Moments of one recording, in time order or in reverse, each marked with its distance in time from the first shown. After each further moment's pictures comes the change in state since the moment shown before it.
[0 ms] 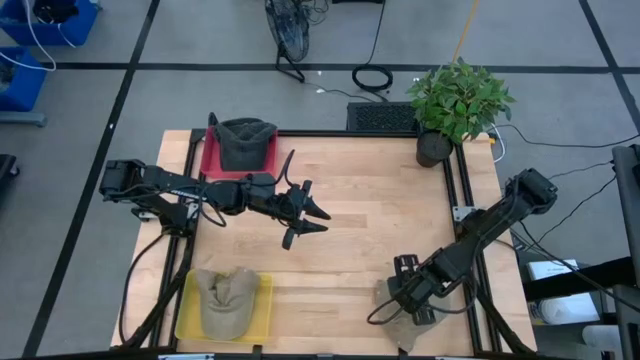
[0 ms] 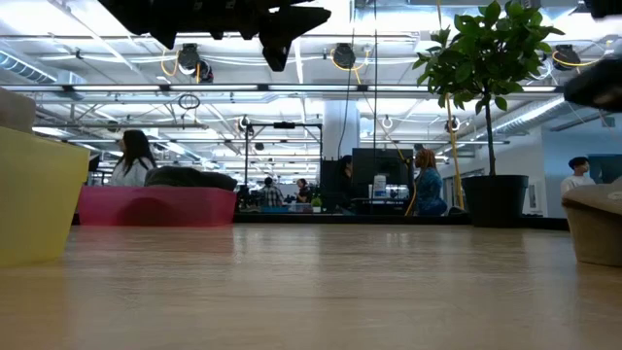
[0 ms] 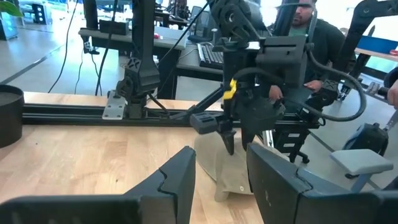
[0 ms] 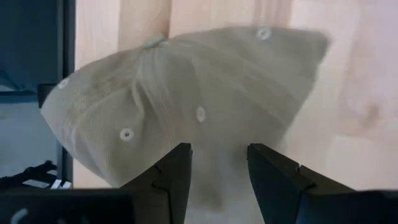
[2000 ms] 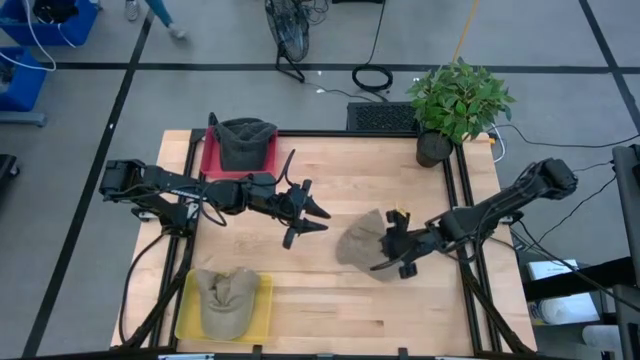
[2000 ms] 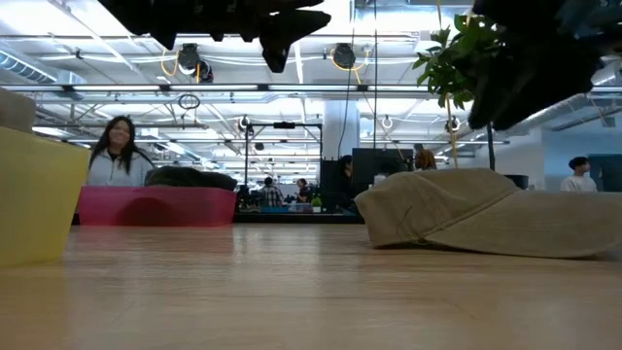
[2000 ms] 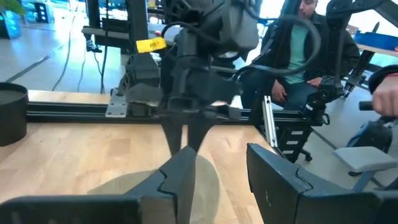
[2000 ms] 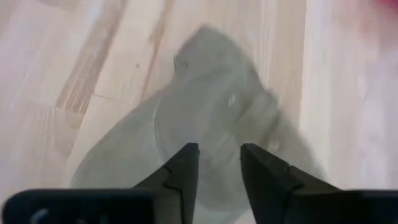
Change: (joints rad) left arm 0.003 0.000 0.000 -0.013 -0.001 0.008; right arm -0.276 -0.285 -0.239 0.242 0.388 -0.544
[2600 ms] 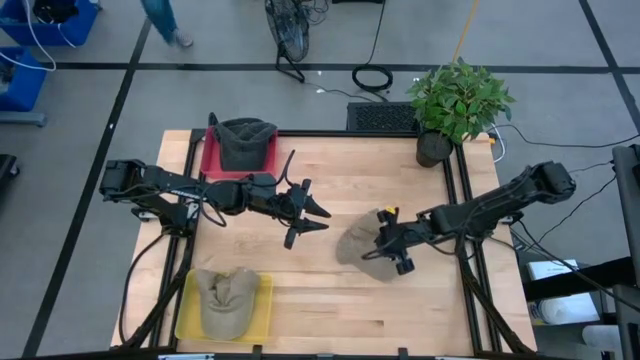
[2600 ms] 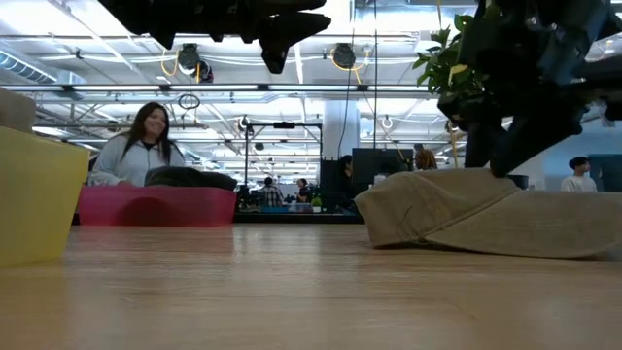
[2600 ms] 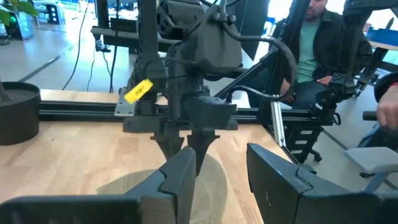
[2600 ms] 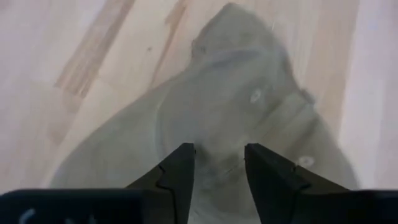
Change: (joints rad) left arm -0.004 0.000 0.000 -0.007 -0.041 0.014; right arm -0.134 0.047 -0.089 0.170 -0.205 -0.186
